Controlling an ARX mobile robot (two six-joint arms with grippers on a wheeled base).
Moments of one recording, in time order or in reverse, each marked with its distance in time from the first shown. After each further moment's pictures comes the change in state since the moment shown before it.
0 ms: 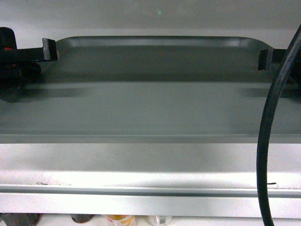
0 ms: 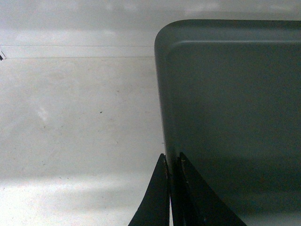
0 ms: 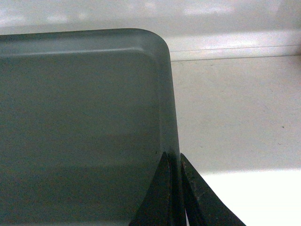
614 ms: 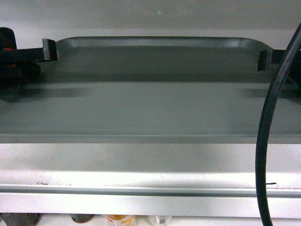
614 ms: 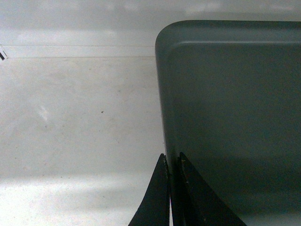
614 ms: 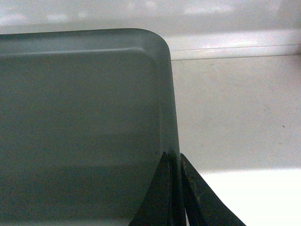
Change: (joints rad) left arm 0.000 0.000 0.000 0.000 -0.006 0.000; right arm 0.000 0.000 0.000 -0.002 0.000 0.000
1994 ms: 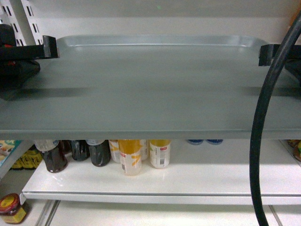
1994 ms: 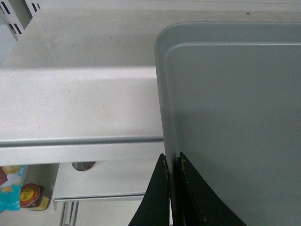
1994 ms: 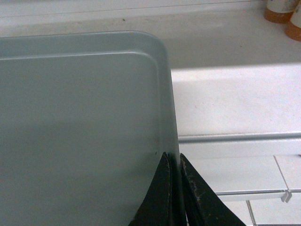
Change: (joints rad) left arm -0.006 -0.004 0.003 0.002 -0.008 0.000; right arm 0.001 -0.002 0.011 -0.001 0.004 0.000
